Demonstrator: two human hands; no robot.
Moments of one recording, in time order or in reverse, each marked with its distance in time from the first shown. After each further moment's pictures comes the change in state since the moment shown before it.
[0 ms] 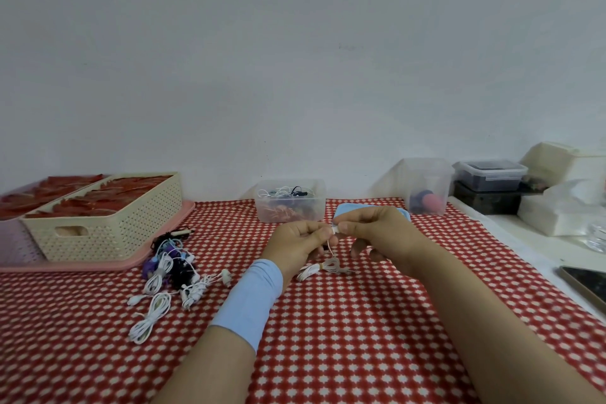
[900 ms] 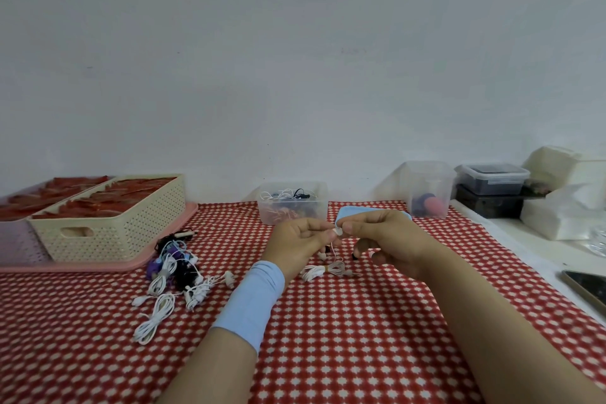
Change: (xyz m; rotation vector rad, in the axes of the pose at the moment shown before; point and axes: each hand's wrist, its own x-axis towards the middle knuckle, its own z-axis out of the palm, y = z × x) left_hand -0.004 0.005 -0.004 0.040 0.010 0.129; right_hand -0.004 -0.005 -0.003 0.115 -0.080 0.049
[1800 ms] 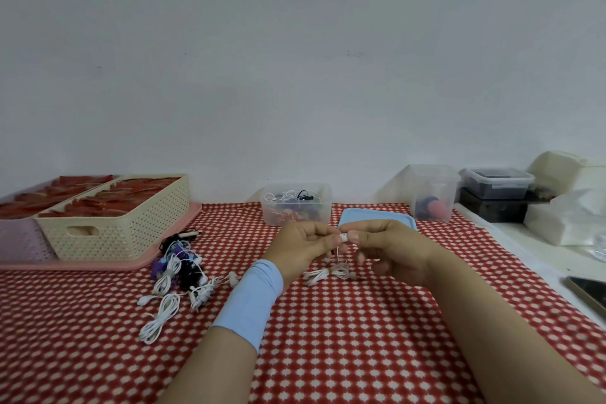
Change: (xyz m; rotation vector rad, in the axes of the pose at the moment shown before) left_hand 0.000 0.002 -0.007 0.011 -0.115 -0.018; right_hand 0.007 0.010 -0.001 0.143 -0.126 0.091
